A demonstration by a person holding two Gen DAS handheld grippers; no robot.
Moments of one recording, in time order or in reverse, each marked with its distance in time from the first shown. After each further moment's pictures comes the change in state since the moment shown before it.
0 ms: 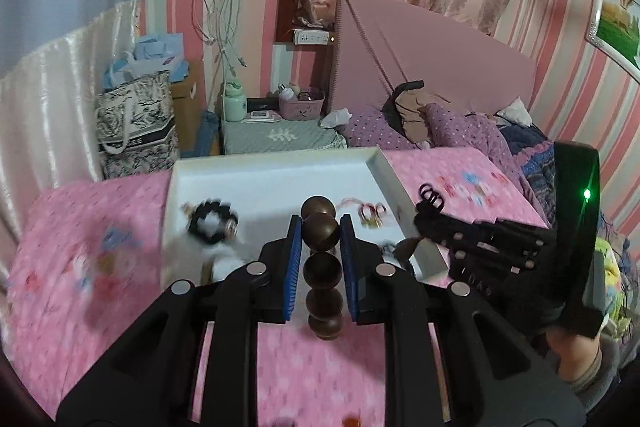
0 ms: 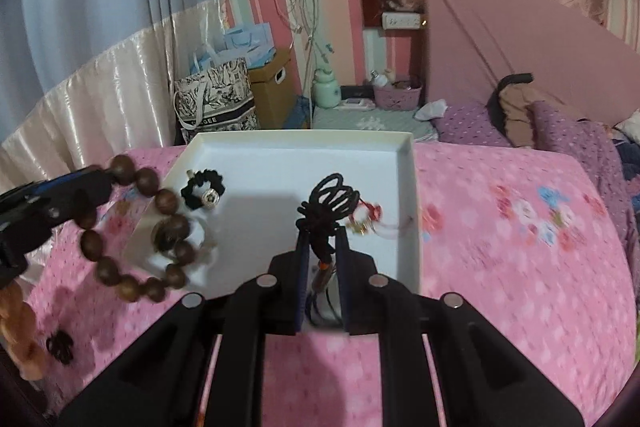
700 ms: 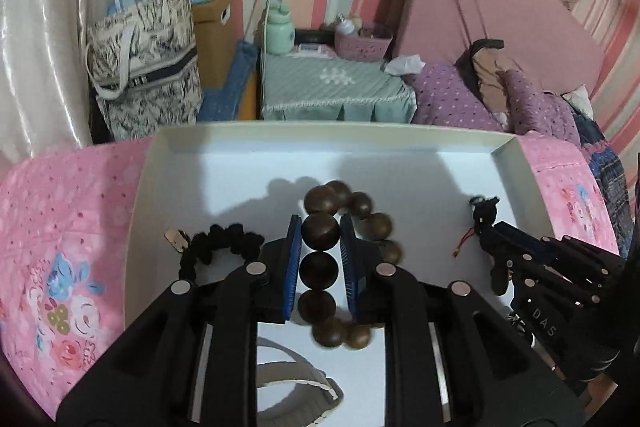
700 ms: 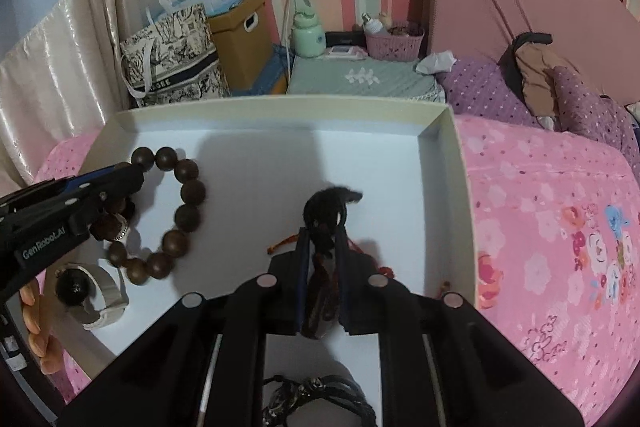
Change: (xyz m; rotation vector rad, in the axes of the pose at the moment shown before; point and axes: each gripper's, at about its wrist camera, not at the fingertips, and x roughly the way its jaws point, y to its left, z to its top) left arm 0.185 0.073 0.020 -0.124 0.257 0.141; right arm 0.144 -0.017 0.029 0.016 0.203 -0.047
